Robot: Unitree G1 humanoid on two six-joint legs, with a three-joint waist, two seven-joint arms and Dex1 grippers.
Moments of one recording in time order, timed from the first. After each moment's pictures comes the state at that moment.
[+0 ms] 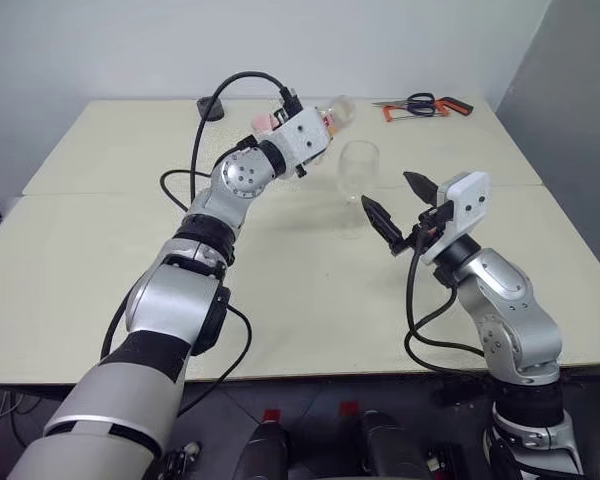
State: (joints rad) left arm -1.31 0.31 -0.21 1.21 0.33 -0.56 -0.34; right arm -0.39 -0.25 -0.02 -0.41 0.30 0.46 0.38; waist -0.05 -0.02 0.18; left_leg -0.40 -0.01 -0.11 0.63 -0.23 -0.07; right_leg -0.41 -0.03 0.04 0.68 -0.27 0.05
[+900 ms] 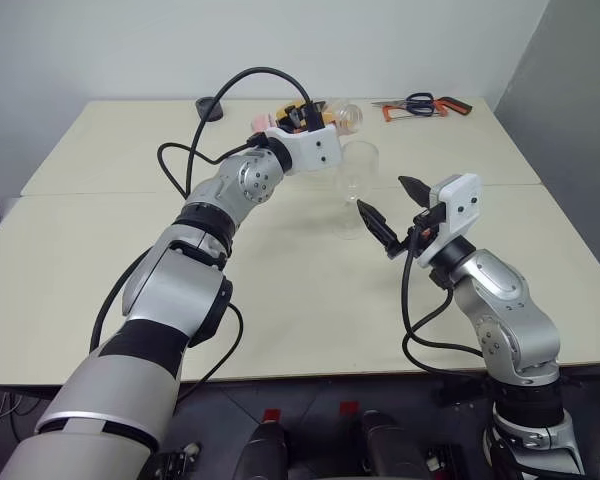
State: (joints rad) left arm -1.37 0.33 -0.37 1.30 0.59 -0.58 -0.03; right arm -0.38 -0.27 0.01 -0.43 0.30 0.50 0.37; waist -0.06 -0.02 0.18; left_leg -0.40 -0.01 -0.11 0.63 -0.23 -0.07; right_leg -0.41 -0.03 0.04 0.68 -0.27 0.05
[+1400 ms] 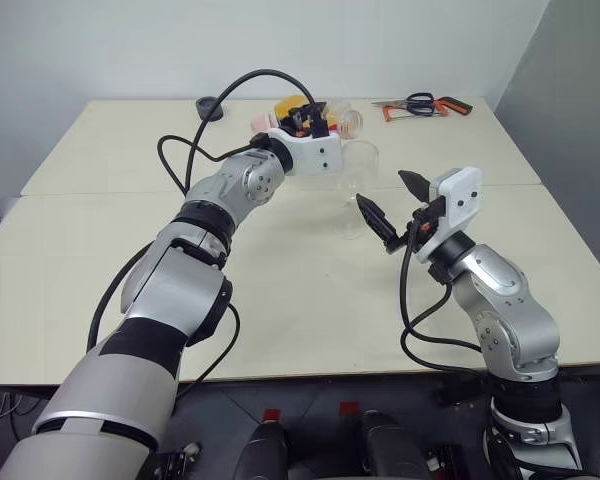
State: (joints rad) left arm -1.38 0.33 -0.43 1.31 0.67 -0.57 0.06; right arm -0.41 -0.26 0.00 -0.43 0.30 0.53 0.35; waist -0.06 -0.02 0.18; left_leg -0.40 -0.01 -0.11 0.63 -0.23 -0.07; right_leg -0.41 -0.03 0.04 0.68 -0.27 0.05
